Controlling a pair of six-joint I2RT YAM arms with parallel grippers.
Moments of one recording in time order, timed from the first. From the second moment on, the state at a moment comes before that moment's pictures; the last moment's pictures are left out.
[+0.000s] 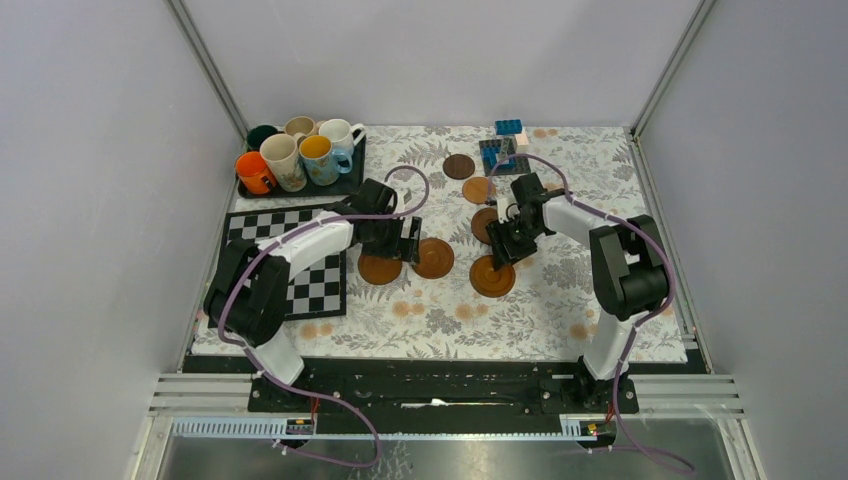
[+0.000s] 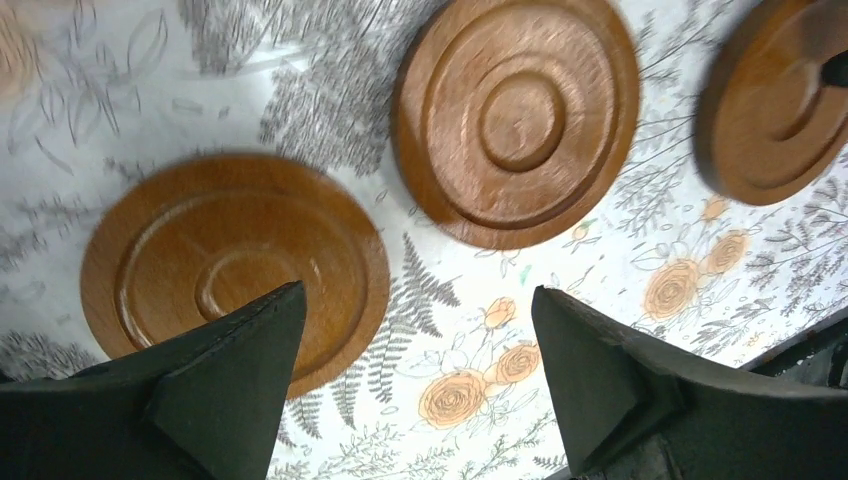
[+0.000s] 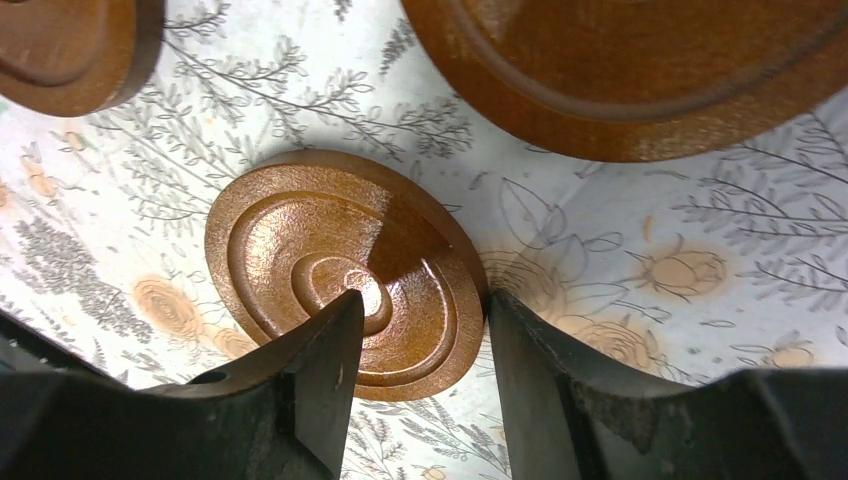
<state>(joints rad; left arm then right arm) -0.48 1.67 1.07 -0.47 0.23 -0.29 0.31 1.84 1.16 -0.65 -0.32 -0.14</state>
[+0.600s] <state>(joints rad) -0.49 1.97 1.37 -0.44 0.31 0.00 0.24 1.94 1.43 -0.67 -0.33 -0.10</state>
